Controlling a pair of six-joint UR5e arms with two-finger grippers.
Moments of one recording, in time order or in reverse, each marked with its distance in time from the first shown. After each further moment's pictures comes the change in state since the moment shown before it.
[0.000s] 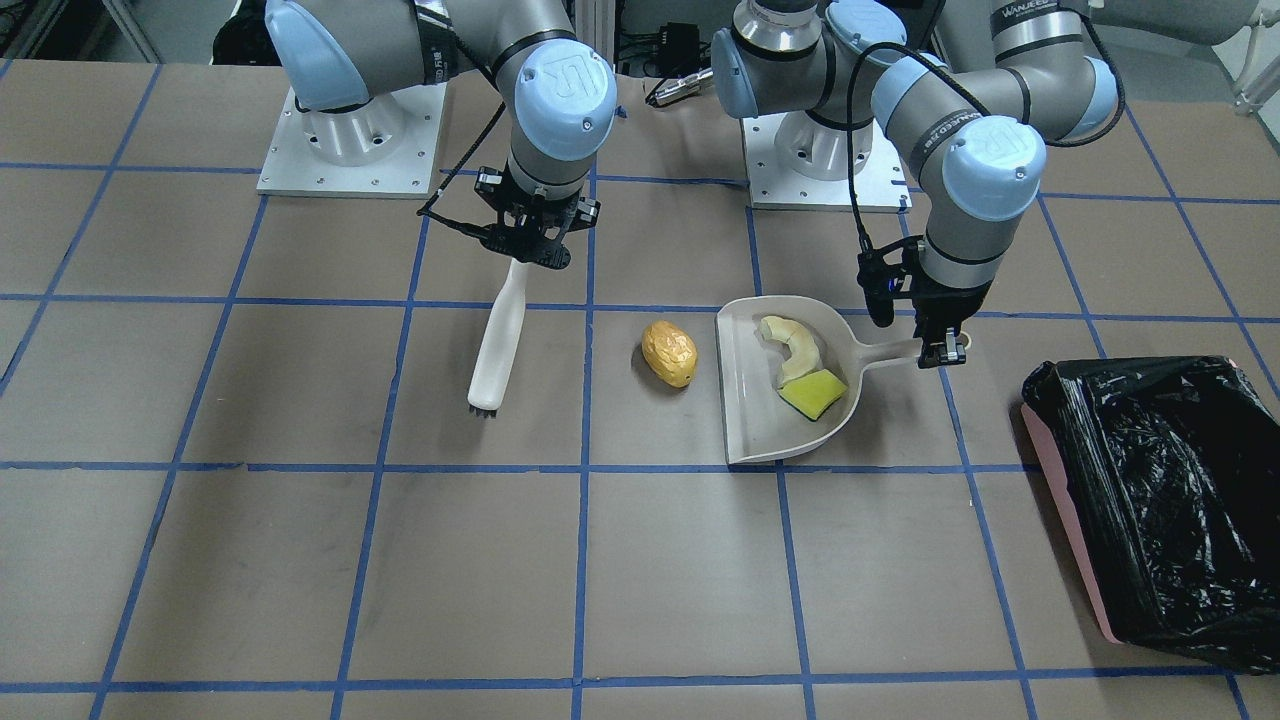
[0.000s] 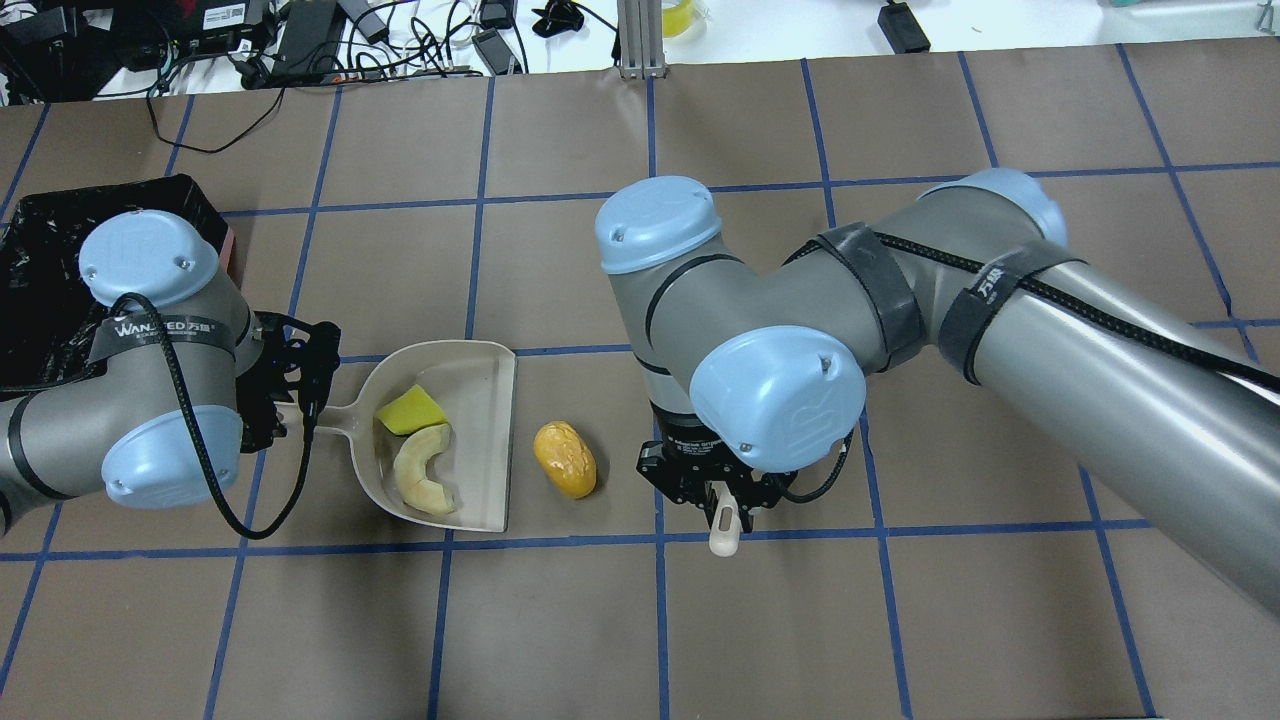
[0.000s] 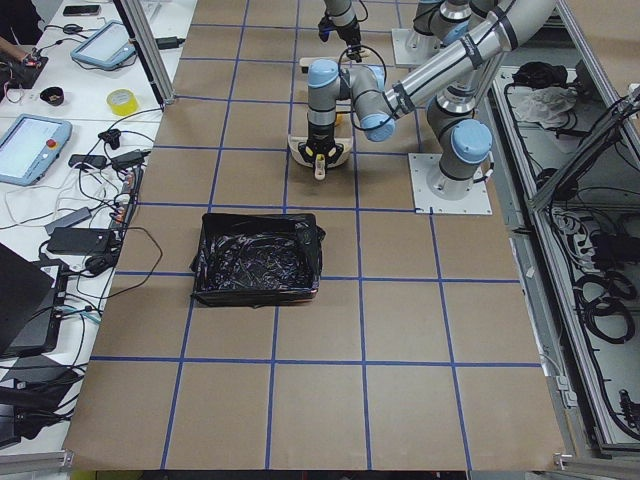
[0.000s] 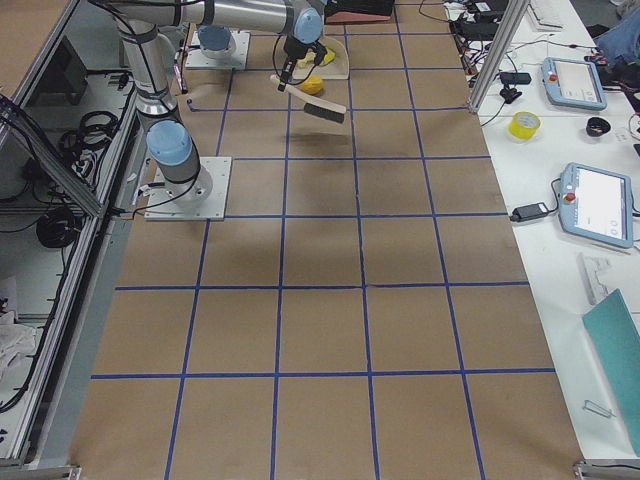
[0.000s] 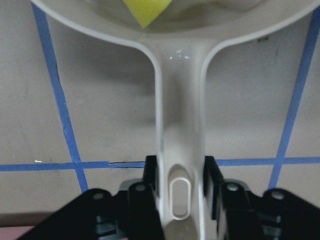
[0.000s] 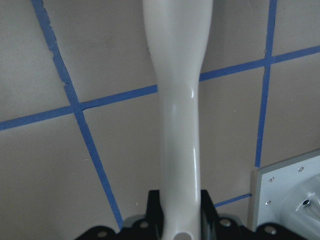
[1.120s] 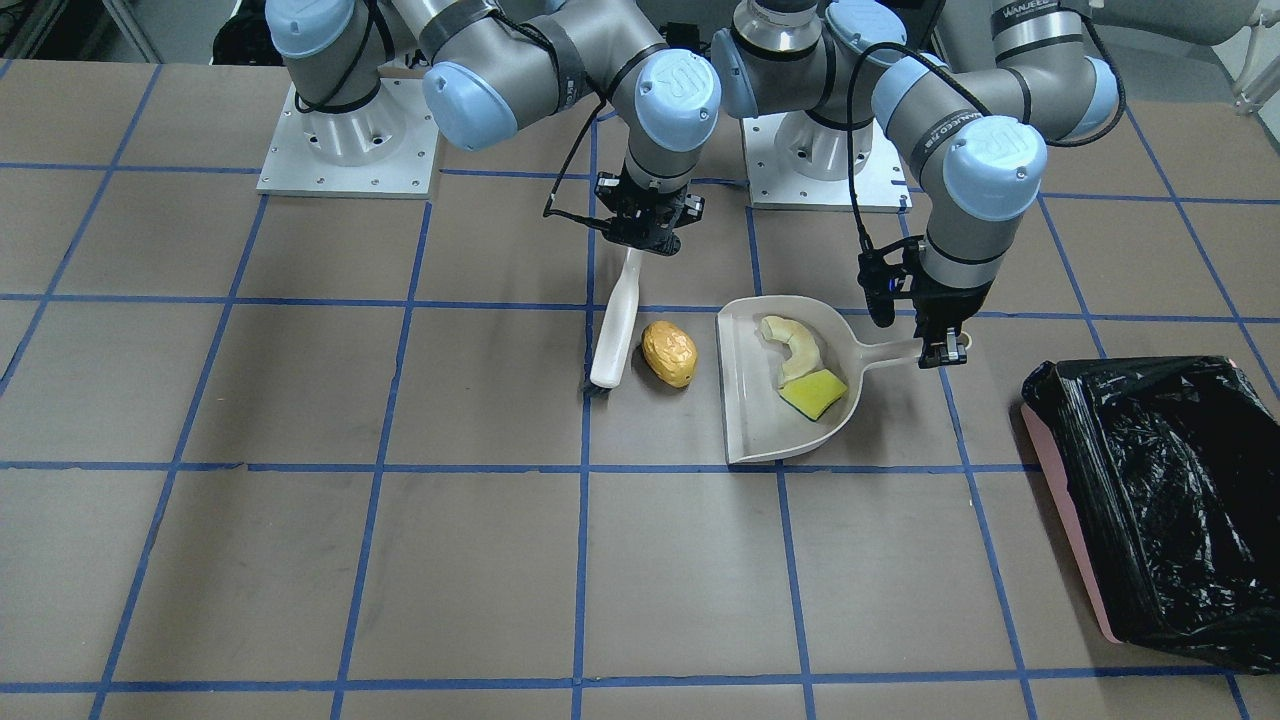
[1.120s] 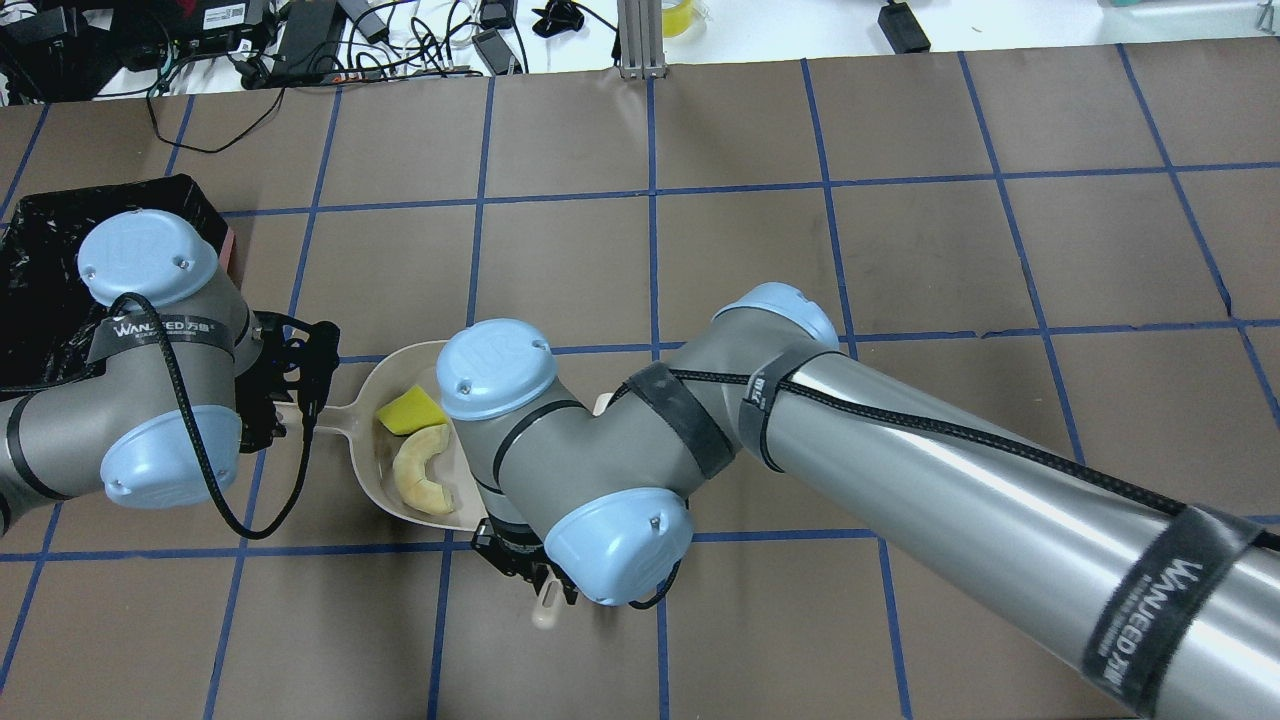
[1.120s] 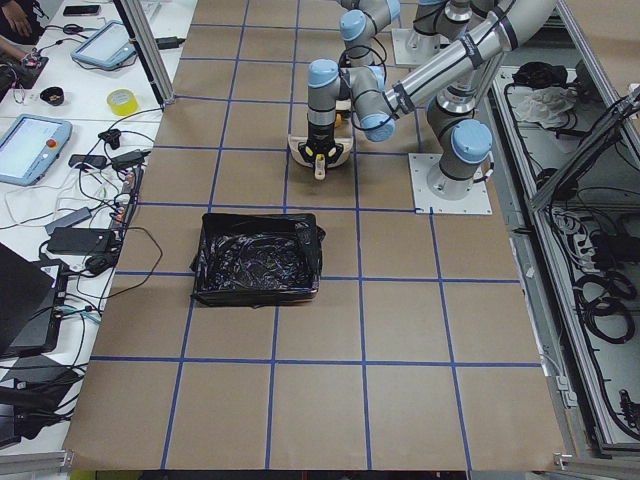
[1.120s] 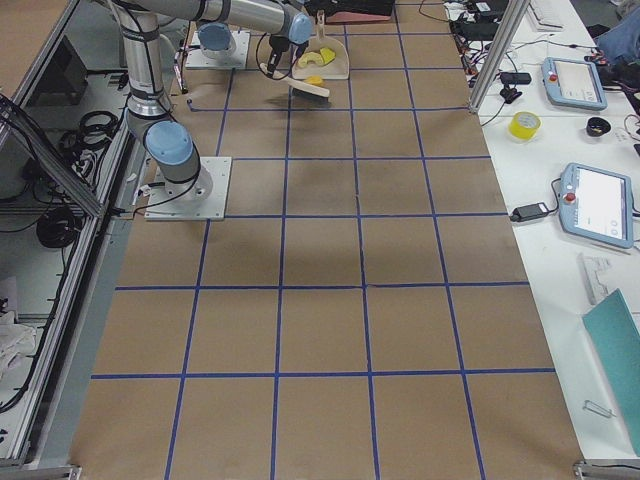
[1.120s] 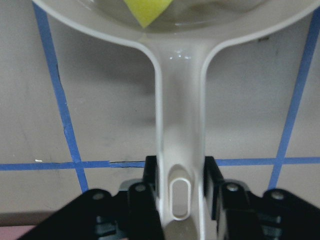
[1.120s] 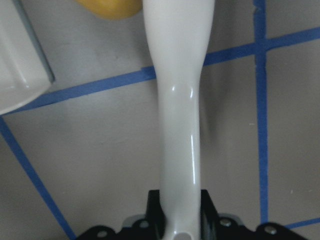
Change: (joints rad) left arm 0.001 -0.002 0.001 0.000 0.000 -0.002; right arm 0.229 0.190 -0.043 -0.346 0.204 0.231
